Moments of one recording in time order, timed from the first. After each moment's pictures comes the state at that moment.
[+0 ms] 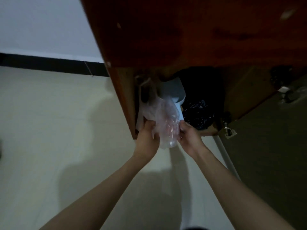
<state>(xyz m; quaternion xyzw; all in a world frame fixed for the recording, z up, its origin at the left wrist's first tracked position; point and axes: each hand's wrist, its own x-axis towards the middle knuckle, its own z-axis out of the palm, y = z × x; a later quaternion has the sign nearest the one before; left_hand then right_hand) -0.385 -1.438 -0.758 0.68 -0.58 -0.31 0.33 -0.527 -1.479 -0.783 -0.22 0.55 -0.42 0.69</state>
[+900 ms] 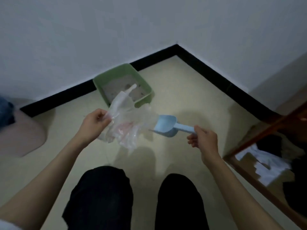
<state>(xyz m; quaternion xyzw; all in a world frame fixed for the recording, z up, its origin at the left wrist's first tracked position) -0.115 -1.084 -0.580 0.90 -0.19 -0.08 0.38 -0.305 -1.335 -0.623 -0.59 0.45 -0.15 0.65</state>
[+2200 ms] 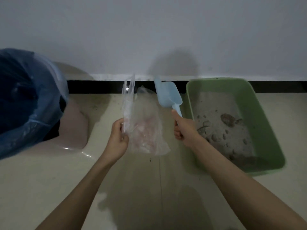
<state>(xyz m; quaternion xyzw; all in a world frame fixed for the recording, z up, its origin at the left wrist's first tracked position) 0.239 -0.845 -0.810 0.84 0.02 -0.08 0.54 0.274 -1.064 -0.769 -0.65 0.33 0.17 0.66</state>
